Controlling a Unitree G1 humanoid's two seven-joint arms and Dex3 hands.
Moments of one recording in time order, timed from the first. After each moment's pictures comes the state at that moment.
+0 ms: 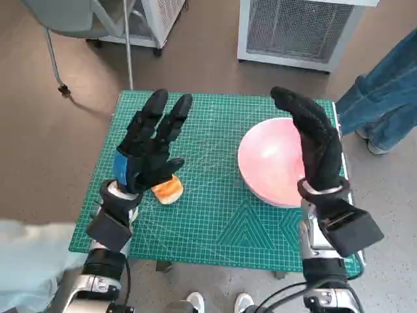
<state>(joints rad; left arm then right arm) -0.50 0.21 0.04 0.62 0.04 -0.94 -0.18 -0.56 -0.07 -0.07 0.46 0.14 -0.80 0.25</state>
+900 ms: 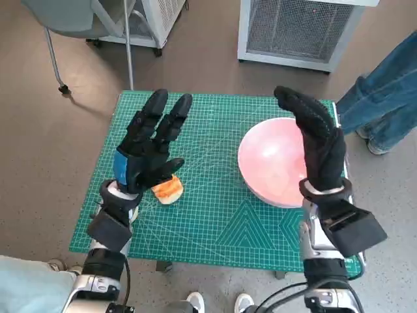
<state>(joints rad) -0.50 0.21 0.04 0.62 0.05 -0.94 -0.17 -0.55 -0.10 -0.11 0.46 0.16 -0.81 0.26</state>
